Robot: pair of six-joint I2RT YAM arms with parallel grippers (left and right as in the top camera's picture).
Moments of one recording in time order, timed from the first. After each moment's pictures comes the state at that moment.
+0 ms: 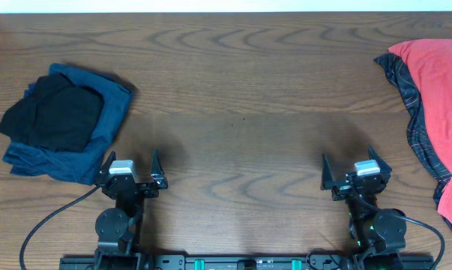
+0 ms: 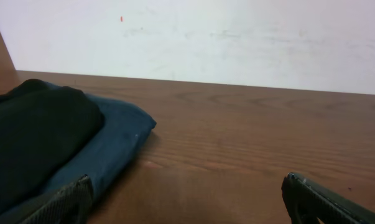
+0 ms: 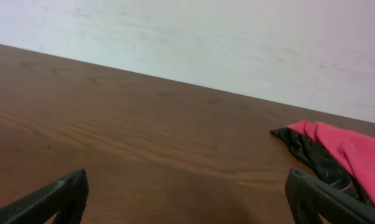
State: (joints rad) left arm -0.08 0.01 0.02 -0.11 -0.08 -0.09; right arm 0.14 0.01 0.01 -0.07 0.00 -0.12
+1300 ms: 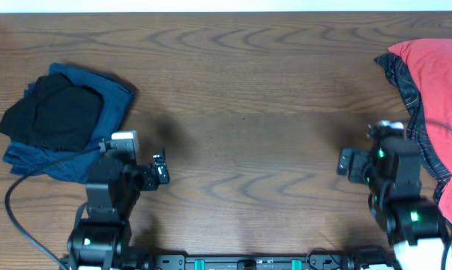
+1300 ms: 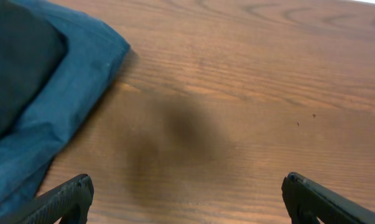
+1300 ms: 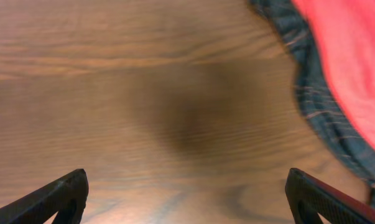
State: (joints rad) left arm -0.08 0.60 0.54 -0.55 0.03 -0.17; right arm 0.08 0.80 0.70 -0.71 0.17 0.13
